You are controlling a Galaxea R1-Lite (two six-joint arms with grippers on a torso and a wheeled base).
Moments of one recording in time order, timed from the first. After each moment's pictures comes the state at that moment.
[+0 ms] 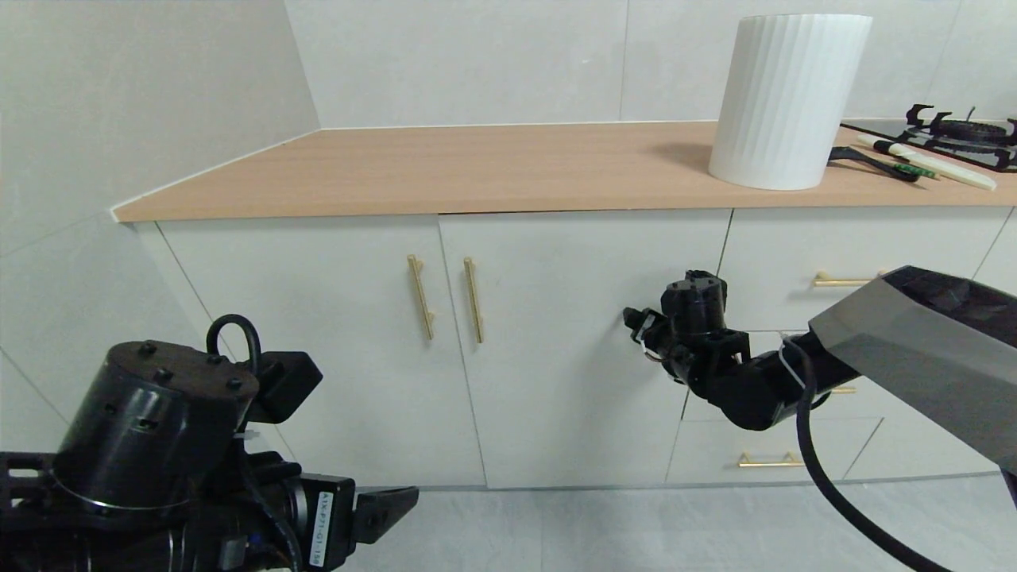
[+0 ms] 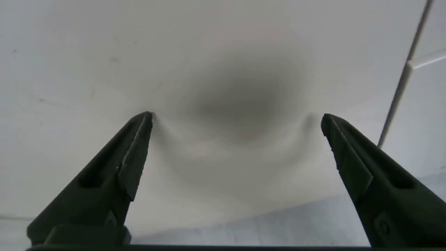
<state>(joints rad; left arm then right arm) -0.67 1.35 -0.67 0.11 0.21 -0.44 0.45 2.30 -1.27 -0.73 -0.42 0.64</state>
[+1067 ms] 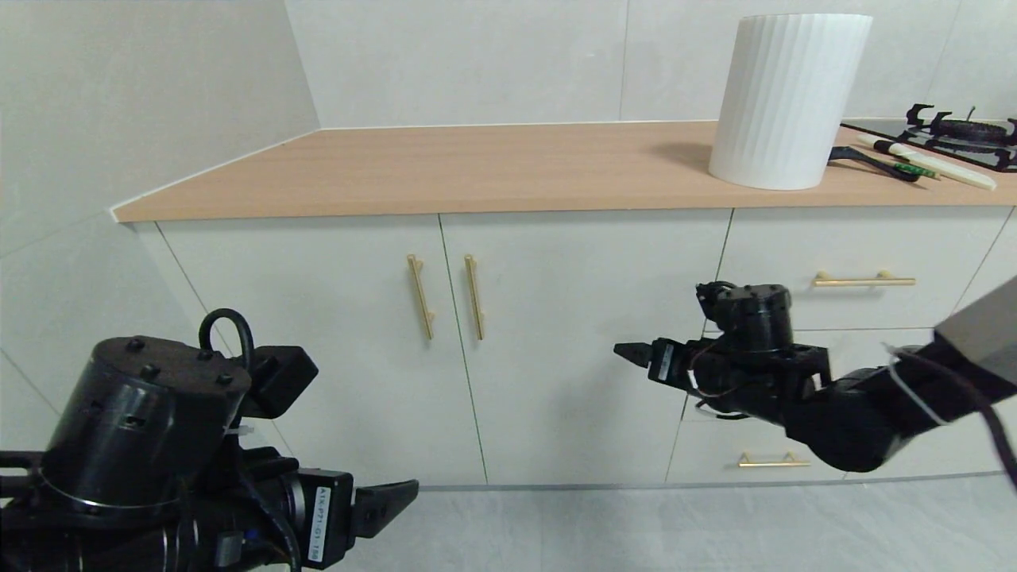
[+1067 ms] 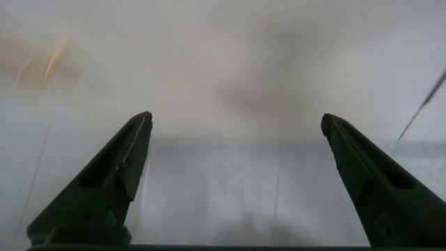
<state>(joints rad) -0.66 1.34 -0.68 0.10 0.22 -0.44 0.47 2.02 -0.90 -0.72 0.02 0.54</state>
